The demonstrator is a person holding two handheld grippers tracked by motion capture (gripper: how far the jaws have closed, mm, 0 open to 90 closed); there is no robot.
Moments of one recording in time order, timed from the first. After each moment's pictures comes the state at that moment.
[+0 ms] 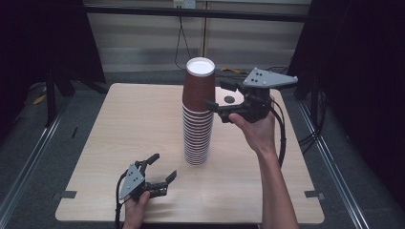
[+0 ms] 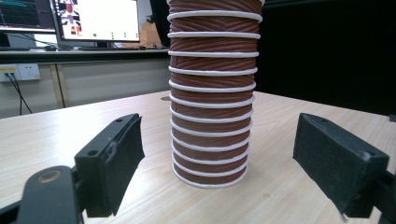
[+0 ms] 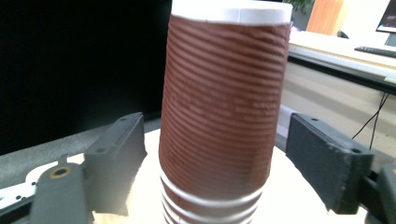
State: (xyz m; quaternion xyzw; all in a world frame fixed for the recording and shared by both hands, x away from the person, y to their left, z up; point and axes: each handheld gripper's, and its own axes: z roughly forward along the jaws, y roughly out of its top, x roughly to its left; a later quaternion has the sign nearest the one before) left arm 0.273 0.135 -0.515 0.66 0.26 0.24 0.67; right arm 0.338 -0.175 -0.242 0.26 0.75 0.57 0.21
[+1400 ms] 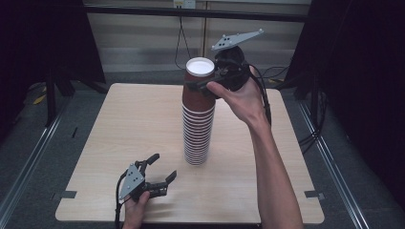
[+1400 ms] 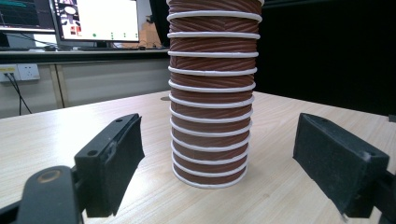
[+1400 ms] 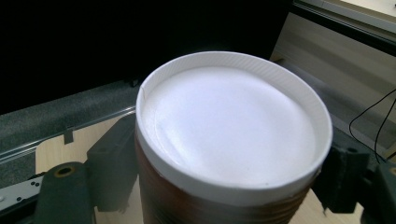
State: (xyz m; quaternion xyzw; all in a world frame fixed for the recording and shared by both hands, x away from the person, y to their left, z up) left arm 0.274 0.136 -0.515 0.66 0.26 0.24 0.67; right arm 0.384 -0.132 -0.197 0.25 0.82 0.48 0.17
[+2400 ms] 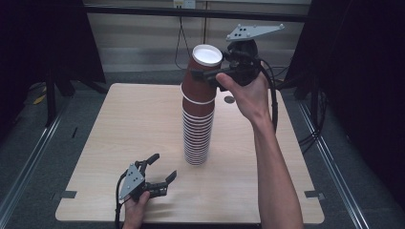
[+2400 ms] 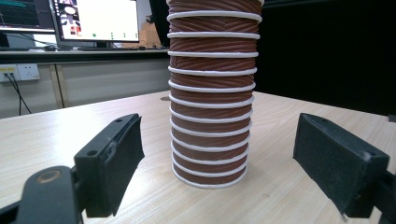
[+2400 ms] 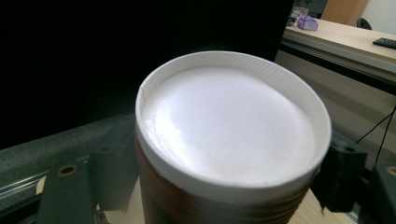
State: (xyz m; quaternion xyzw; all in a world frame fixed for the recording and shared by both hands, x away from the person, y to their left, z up) left arm 0.274 0.136 -0.515 0.66 0.26 0.24 0.67; right arm 0.374 -0.147 -0.179 0.25 0.78 0.55 0.19
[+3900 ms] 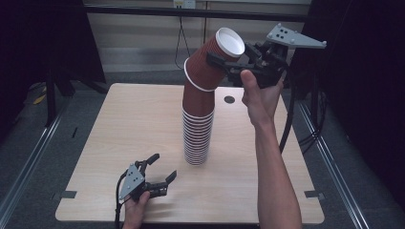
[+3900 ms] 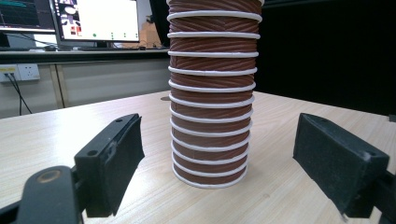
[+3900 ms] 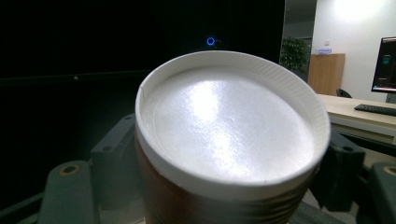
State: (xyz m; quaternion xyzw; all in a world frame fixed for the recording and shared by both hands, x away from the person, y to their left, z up) left arm 0.273 0.135 -0.515 0.66 0.26 0.24 0.67; right arm 0.349 -0.181 -0.174 0.24 0.66 0.68 0.22
